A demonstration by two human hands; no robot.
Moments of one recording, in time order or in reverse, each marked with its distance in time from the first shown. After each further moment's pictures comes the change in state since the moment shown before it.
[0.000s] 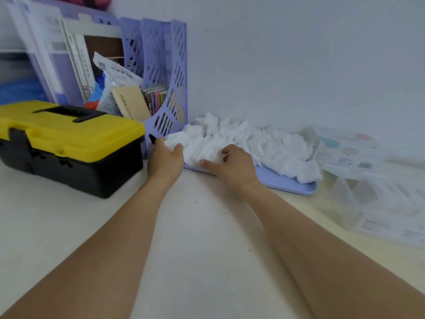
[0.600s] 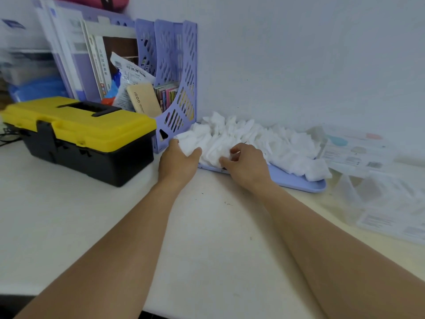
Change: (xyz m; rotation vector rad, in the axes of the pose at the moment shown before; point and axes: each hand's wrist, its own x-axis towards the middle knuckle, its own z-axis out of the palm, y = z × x) left_hand -0.035 0.008 -0.007 0.027 -0.018 0.037; right_hand -0.001 0.018 -0.007 -0.062 0.007 -0.036
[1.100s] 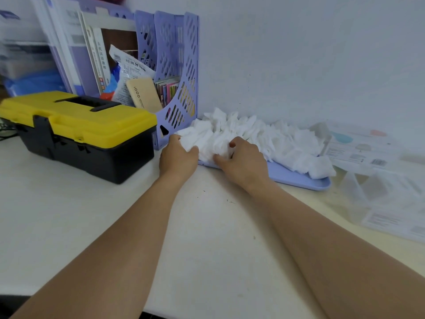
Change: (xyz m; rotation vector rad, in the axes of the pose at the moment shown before) left_hand 0.007 -0.003 0.002 0.050 0.011 -0.018; right_hand -0.002 -0.011 0.010 -0.147 0.062 -0.067
